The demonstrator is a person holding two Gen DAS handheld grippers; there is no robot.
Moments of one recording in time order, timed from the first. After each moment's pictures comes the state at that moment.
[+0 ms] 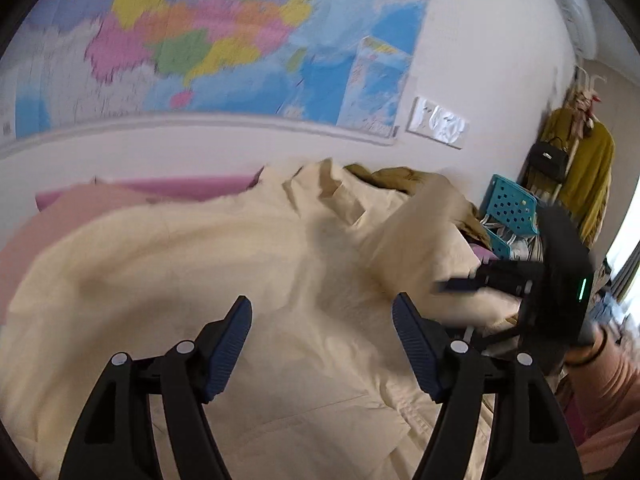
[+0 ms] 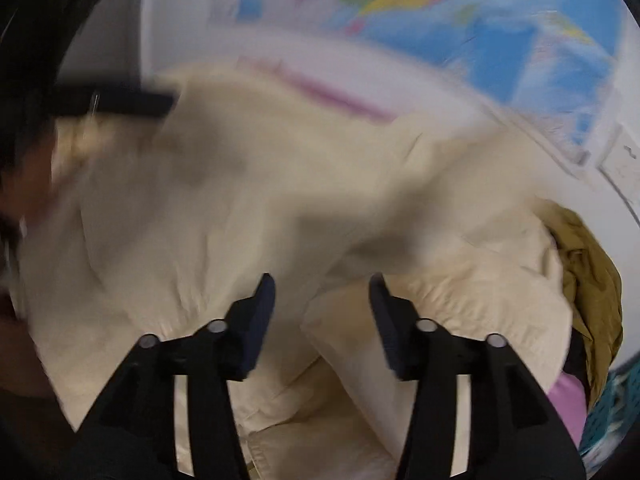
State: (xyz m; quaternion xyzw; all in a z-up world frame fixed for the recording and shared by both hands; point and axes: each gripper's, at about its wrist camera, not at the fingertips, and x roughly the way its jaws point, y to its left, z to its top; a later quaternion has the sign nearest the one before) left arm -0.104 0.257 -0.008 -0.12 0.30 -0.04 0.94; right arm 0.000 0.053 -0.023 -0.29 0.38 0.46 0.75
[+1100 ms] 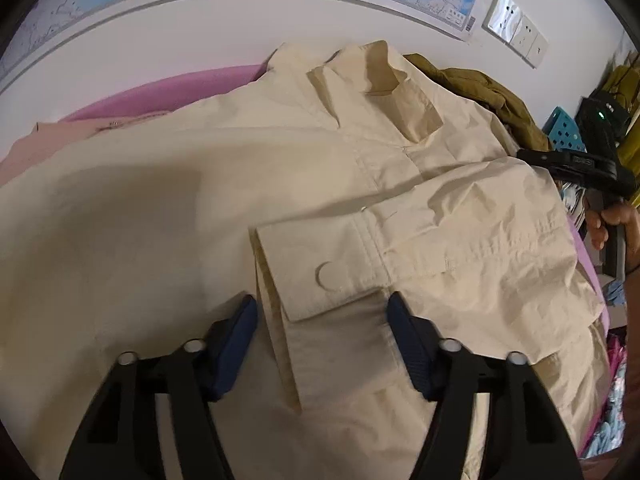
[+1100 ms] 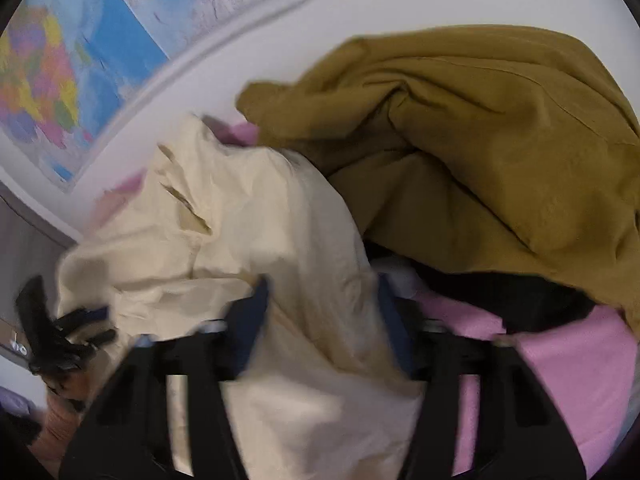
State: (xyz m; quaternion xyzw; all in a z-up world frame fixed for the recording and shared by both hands) left arm 0.027 0.264 -0.081 -0.09 0.49 -0.02 0.87; right arm 0.254 -0.082 -0.064 -0.01 0.59 0.30 0.75
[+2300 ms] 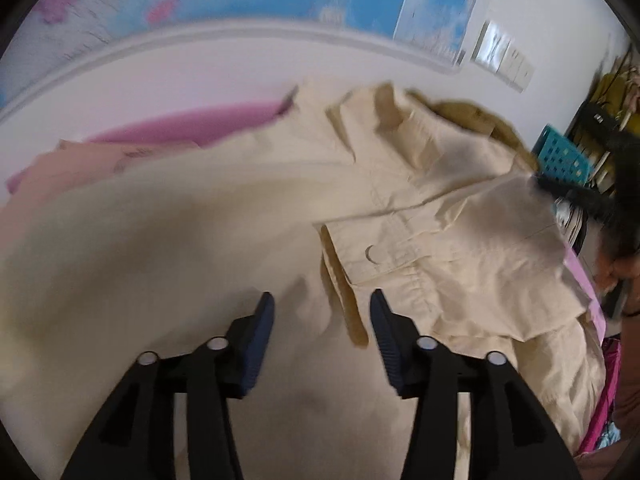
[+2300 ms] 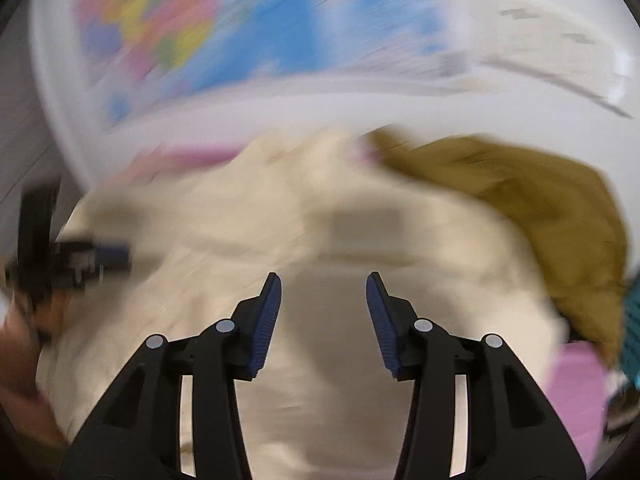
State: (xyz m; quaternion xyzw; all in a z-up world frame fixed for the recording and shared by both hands) left arm -0.012 0.289 -0.055 -0.09 0.43 -0.01 0.90; right arm 0.130 -0.035 0.003 -0.10 0.46 0.40 0.79
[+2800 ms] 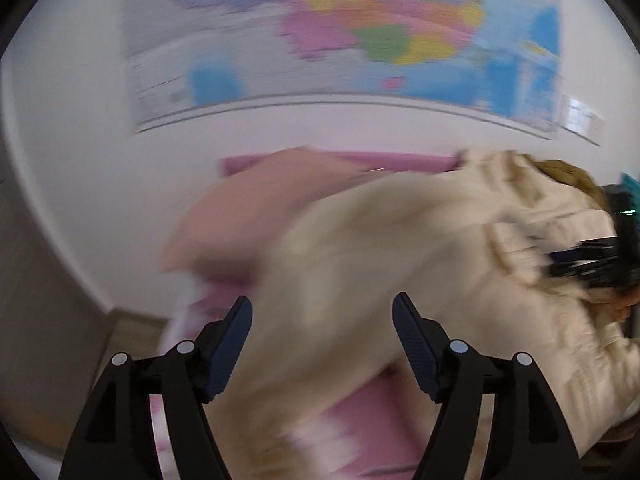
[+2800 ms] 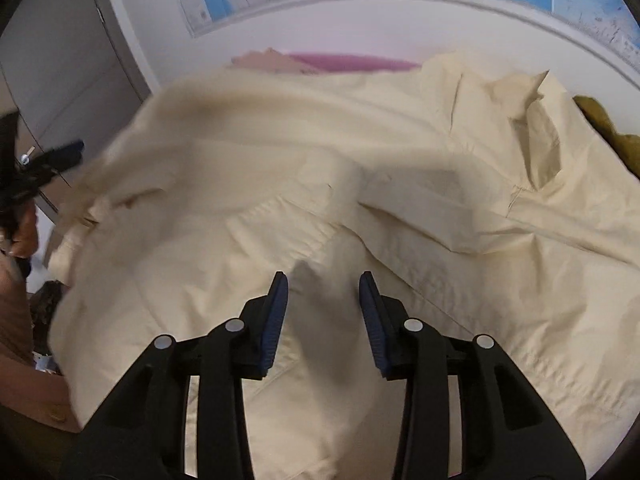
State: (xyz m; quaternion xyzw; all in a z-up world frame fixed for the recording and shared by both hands) left arm -0.203 0.390 0.000 -0.06 0.36 0.22 0.90; right arm 0.061 0.058 -0.032 -0.14 0.49 0.51 0.69
